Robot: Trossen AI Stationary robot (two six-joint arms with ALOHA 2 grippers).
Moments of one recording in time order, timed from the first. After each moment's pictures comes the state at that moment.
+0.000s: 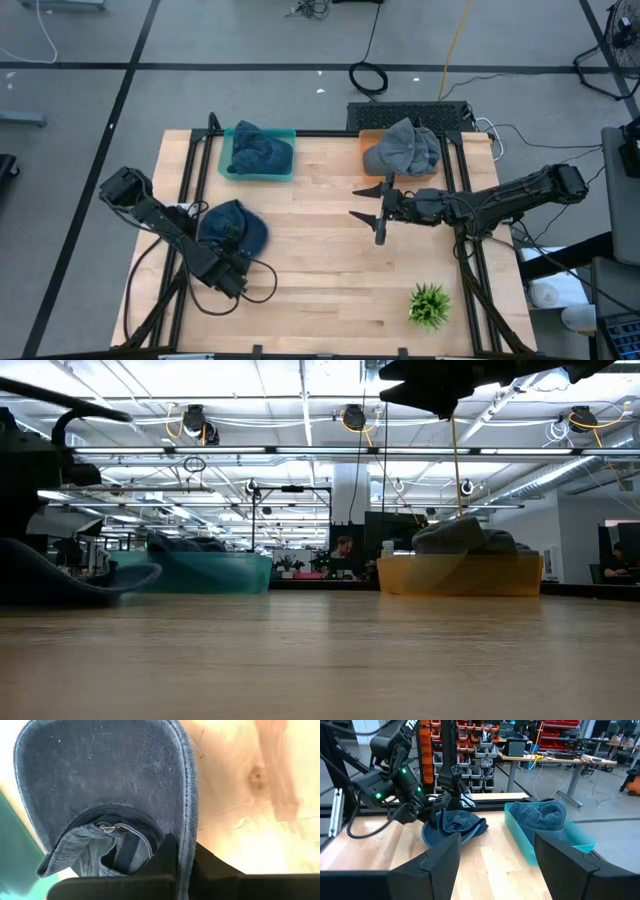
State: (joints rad) left arm -0.71 1.55 0.79 -1.02 -0.28 -0.38; right arm 0.16 1.13 0.65 0.37 0.36 0.00
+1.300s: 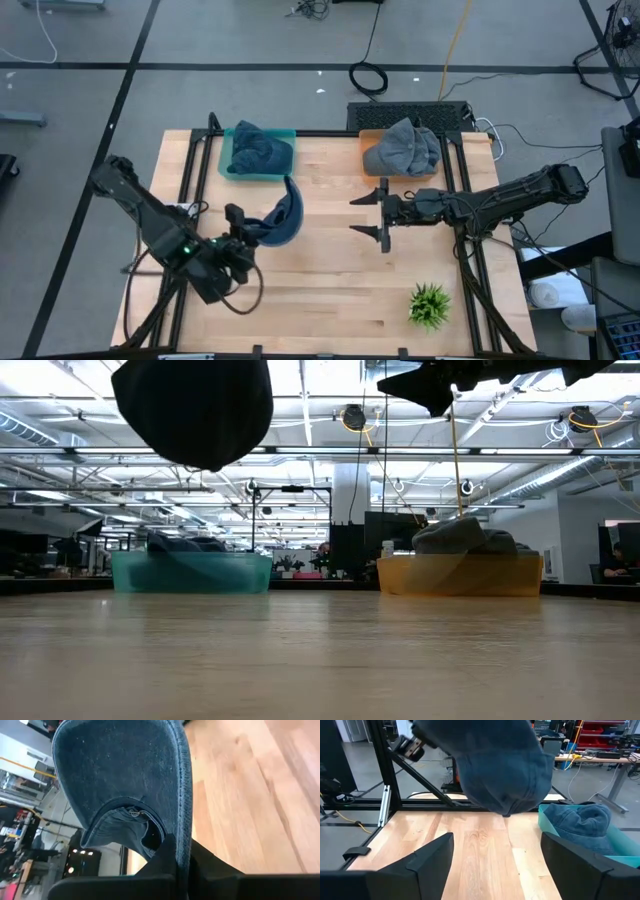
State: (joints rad) left arm -0.71 1.38 1.34 -1.00 -0.95 -0.09; right arm 0.16 1.13 0.65 0.37 0.18 0.01
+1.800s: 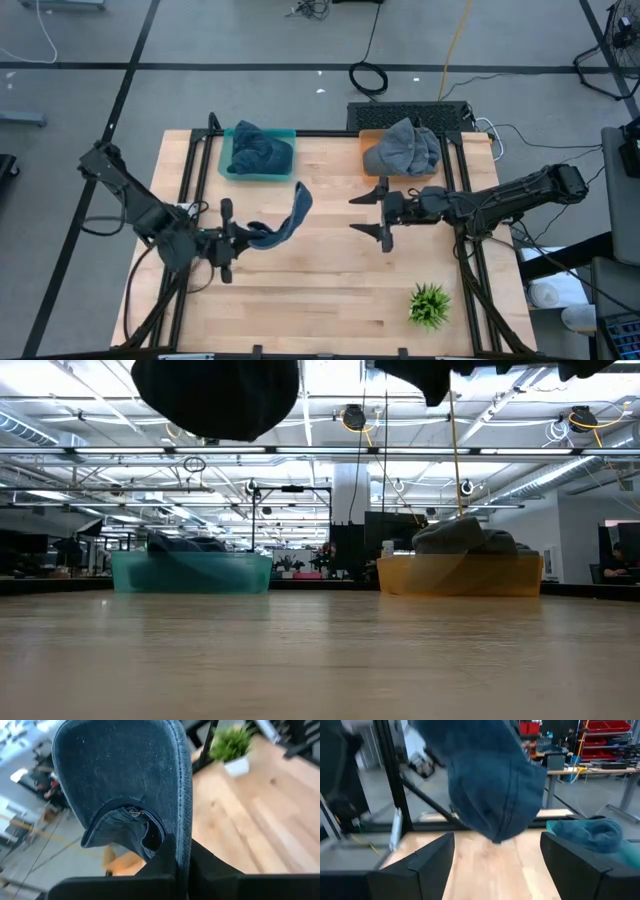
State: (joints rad) left arm -0.71 1.06 1.01 -0.39 -0.80 0.30; right arm 0.16 1.13 0.65 0.48 0.15 0.06
